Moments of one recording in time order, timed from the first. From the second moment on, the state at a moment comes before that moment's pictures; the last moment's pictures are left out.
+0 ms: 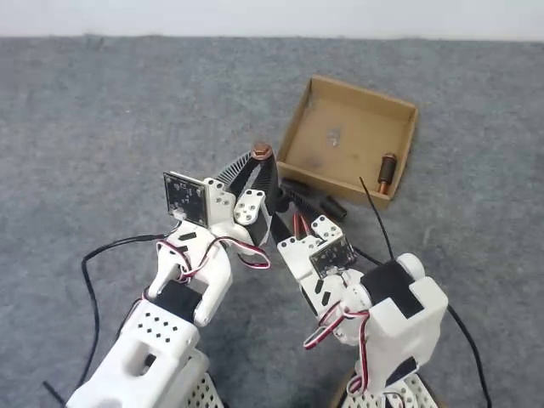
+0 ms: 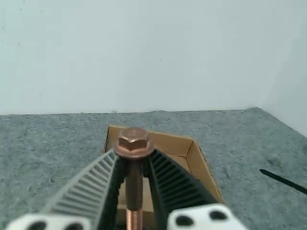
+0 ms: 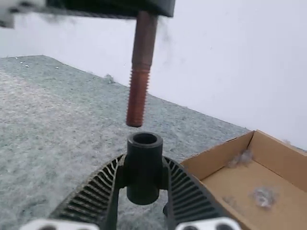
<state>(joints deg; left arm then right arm) 20.0 -59.8 81.2 -1.5 17.4 -34.1 15.6 84.9 -91.9 7.6</state>
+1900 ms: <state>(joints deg) 22.4 -55.3 83.5 -8.6 17.0 -33.0 15.6 85.3 -95.8 7.4</state>
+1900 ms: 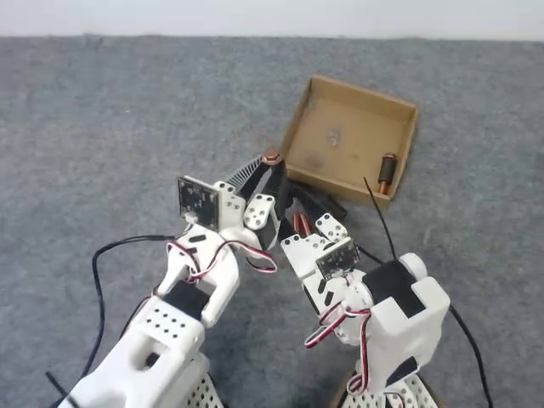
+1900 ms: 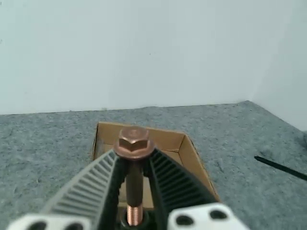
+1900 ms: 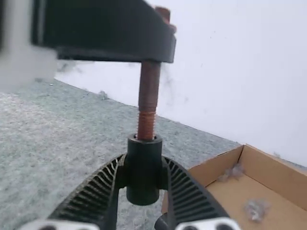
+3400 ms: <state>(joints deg) 23.1 -46.1 82.9 -4.6 17.3 -32.0 15.7 85.3 -96.3 7.3</state>
